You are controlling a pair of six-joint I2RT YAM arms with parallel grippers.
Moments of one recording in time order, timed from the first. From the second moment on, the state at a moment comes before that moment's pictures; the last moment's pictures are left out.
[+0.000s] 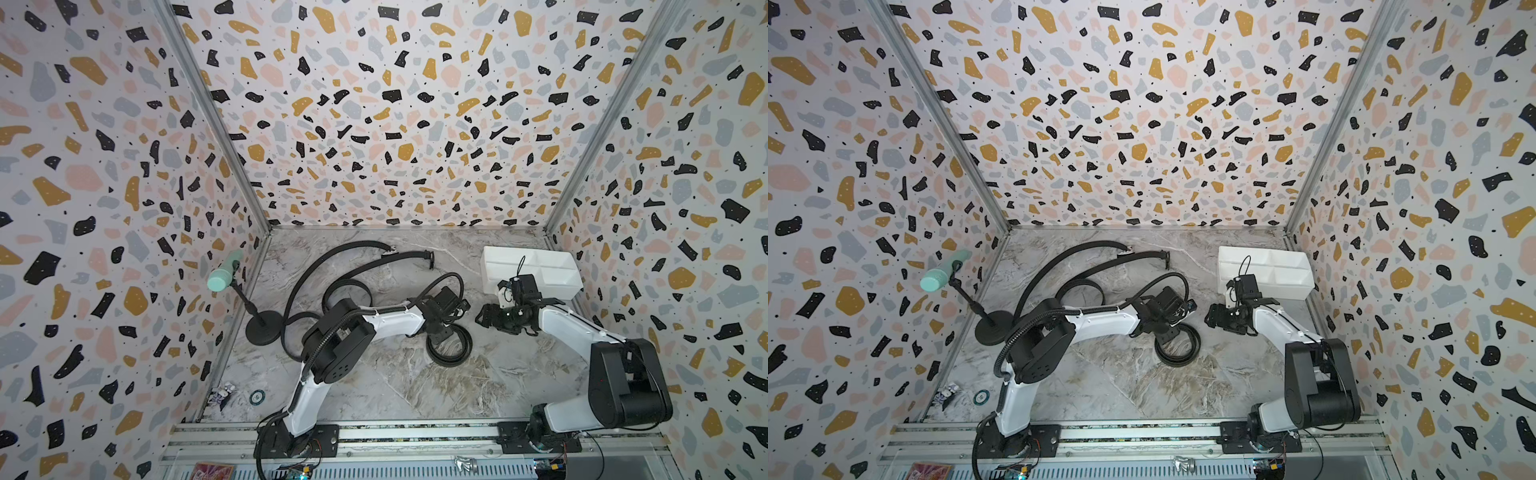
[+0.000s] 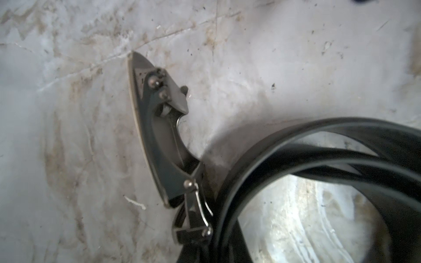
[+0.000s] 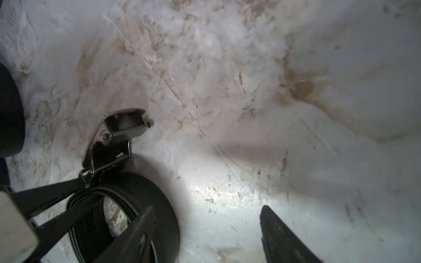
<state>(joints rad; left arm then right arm) -0.95 2.08 1.40 -0.39 -0.04 0.18 0.13 1.42 0.75 -0.48 -0.35 0.27</state>
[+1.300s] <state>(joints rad) -0.94 1.88 1.26 -0.36 -0.04 -0.11 0.32 1.77 1.24 -0.55 -0.19 0.15</state>
